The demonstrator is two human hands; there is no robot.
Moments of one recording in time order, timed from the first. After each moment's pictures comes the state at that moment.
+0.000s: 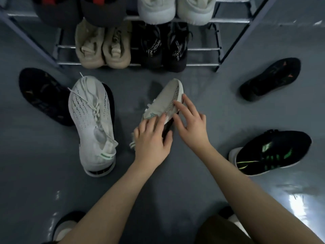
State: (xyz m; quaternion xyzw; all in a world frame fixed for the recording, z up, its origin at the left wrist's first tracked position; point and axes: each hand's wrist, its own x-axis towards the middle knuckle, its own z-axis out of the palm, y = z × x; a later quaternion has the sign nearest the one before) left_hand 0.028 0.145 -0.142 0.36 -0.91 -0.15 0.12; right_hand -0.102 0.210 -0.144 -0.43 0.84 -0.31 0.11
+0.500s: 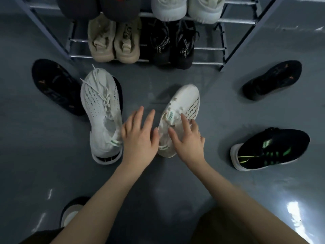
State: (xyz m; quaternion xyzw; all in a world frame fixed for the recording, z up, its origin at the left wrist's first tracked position) left_hand 0.076 0.138 -0.115 0.40 -0.89 -0.18 0.13; right_hand -0.039 0.233 -0.141 -0.29 0.91 -0.21 0.22
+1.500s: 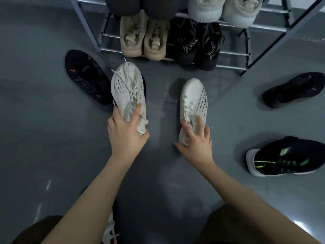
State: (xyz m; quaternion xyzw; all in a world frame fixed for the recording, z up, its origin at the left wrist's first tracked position) left_hand 0.143 0.096 -0.119 0.51 -0.84 -0.14 0.10; right_hand -0.015 0.231 -0.160 -0.42 0.88 -0.16 0.16
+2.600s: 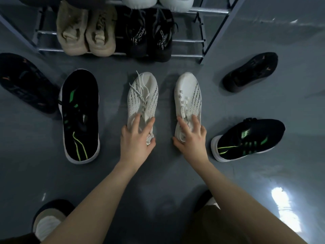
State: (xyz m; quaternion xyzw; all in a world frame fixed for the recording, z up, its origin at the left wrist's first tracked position) left_hand 0.051 0.172 -0.160 0.35 -0.91 -0.21 0.07; right_hand -0.083 0.299 -0.170 -0.35 0.90 -0.21 0.13
